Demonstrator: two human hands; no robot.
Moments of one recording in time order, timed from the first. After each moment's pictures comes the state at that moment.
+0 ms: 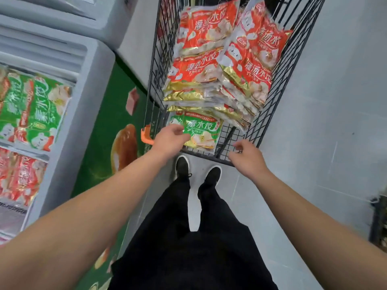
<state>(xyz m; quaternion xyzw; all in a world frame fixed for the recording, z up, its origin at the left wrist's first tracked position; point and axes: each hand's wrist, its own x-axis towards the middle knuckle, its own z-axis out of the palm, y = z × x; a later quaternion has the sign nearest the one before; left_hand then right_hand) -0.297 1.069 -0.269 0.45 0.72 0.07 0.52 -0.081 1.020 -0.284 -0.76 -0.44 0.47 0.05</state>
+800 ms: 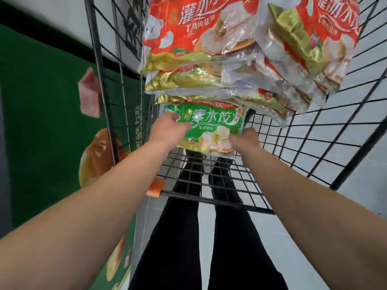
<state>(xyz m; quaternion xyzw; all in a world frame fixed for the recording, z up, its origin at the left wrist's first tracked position) -0.315 1.174 -0.461 0.38 0.75 -0.06 0.54 -0.127 1.122 -0.514 -0.84 -0.14 0.52 0.02</state>
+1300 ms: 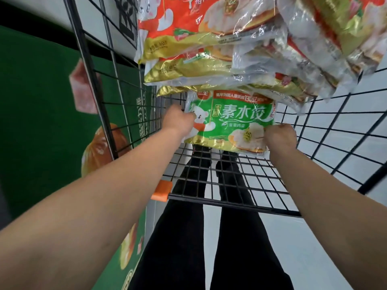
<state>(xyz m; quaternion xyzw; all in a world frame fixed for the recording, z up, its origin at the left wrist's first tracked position) -0.311 1.180 -0.518 0.35 0.78 -0.08 0.52 -0.094 1.100 -0.540 -0.91 -0.03 0.42 0.05</state>
